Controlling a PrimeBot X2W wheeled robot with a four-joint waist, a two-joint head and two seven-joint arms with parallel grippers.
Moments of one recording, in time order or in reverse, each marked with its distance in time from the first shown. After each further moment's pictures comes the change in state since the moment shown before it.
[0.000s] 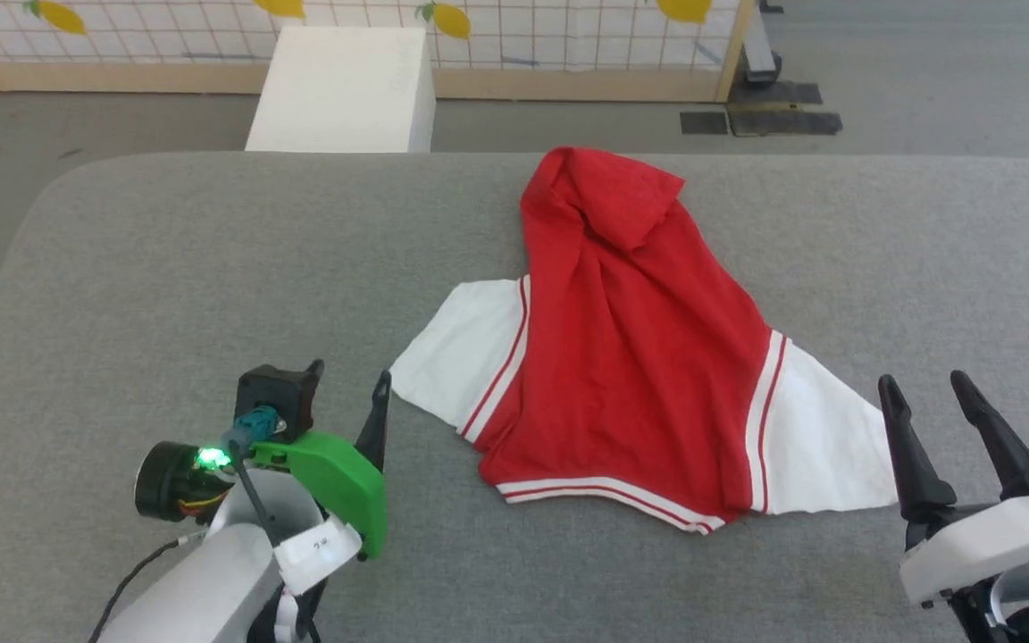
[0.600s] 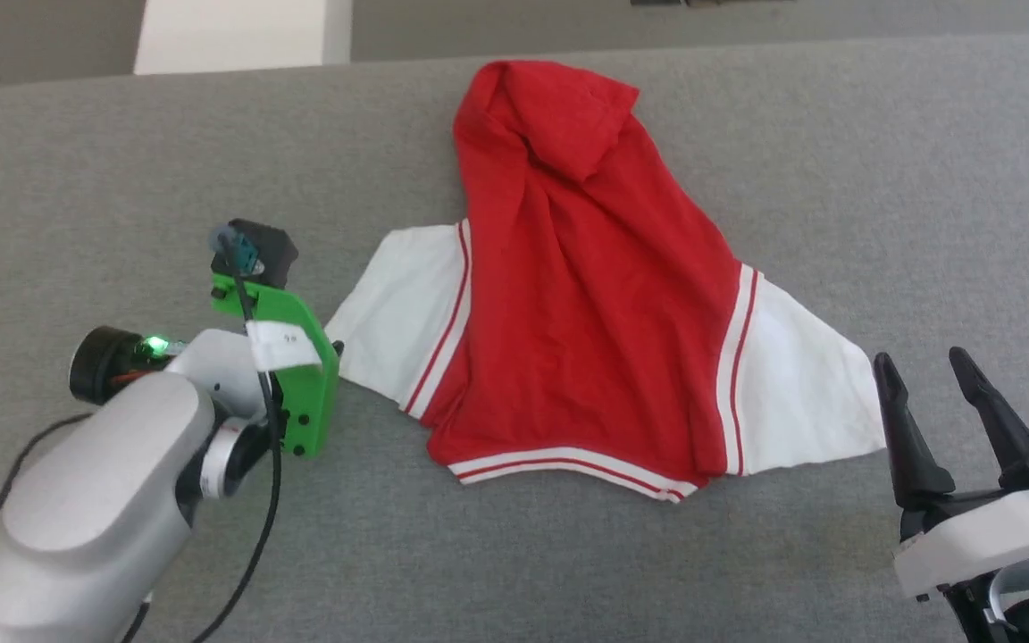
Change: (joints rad) left arm -0.295 0.112 -0.064 0.050 -0.110 -0.108 0.608; right arm 0.012 0.042 0.002 -0.124 -0.026 0.000 0.050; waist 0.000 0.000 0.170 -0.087
